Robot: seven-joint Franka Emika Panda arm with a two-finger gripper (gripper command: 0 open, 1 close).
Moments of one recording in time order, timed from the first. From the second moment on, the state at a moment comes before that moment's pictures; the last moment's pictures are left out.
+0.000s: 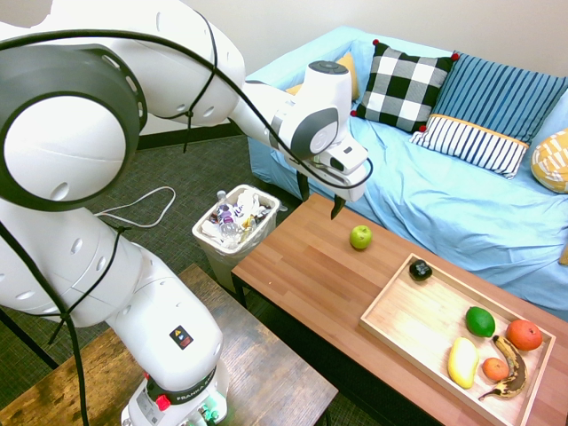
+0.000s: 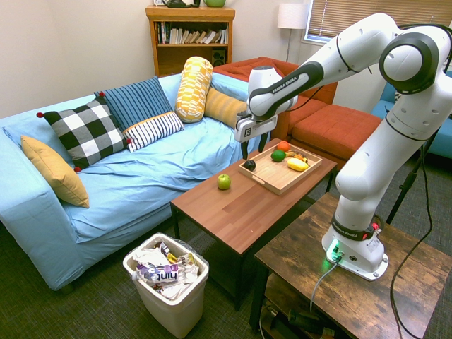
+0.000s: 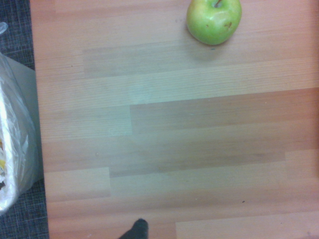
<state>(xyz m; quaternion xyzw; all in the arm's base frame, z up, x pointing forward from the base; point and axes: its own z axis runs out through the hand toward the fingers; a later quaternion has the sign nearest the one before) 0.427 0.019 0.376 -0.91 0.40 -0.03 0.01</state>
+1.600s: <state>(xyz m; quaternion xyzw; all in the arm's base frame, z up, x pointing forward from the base) 0.607 0.006 0.204 -0.89 0.46 0.01 -0.03</state>
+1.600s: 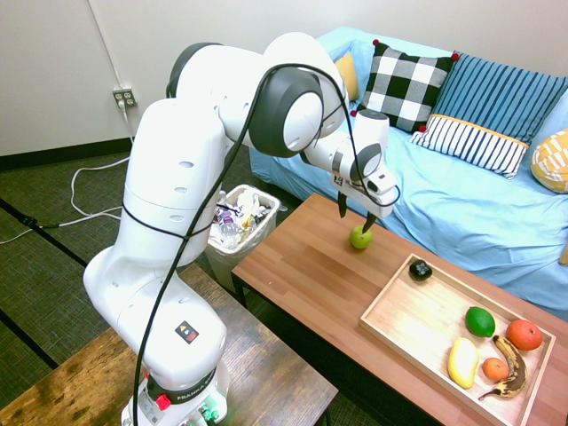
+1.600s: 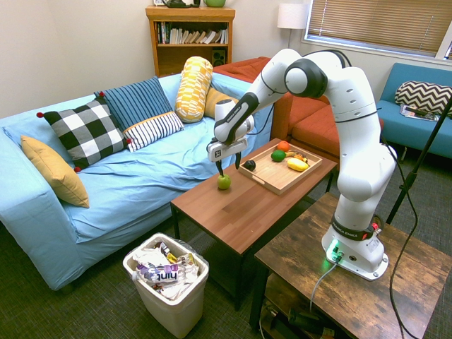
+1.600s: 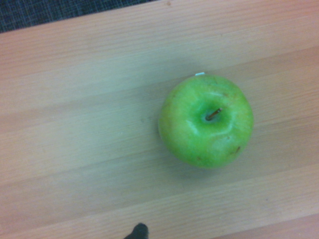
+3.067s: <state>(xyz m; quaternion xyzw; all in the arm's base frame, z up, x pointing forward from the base) 0.661 -0.004 0.116 -0.88 0.48 0.05 -0.05</state>
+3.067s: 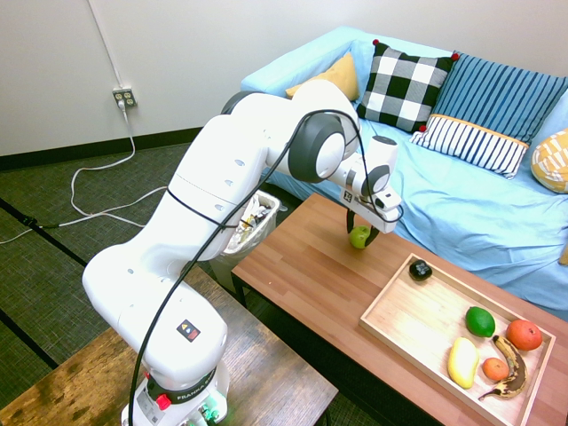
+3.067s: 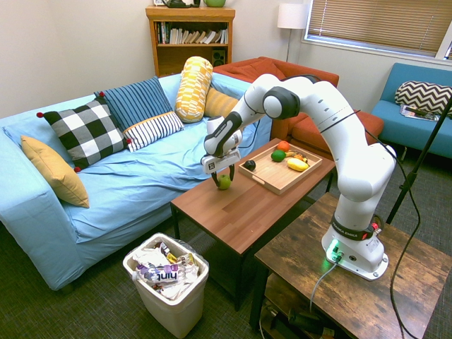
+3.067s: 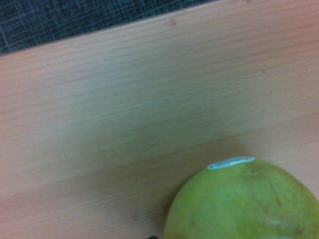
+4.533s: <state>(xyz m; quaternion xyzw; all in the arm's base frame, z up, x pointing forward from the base) 0.517 -0.277 0.229 -0.80 0.59 -0.03 -0.04</state>
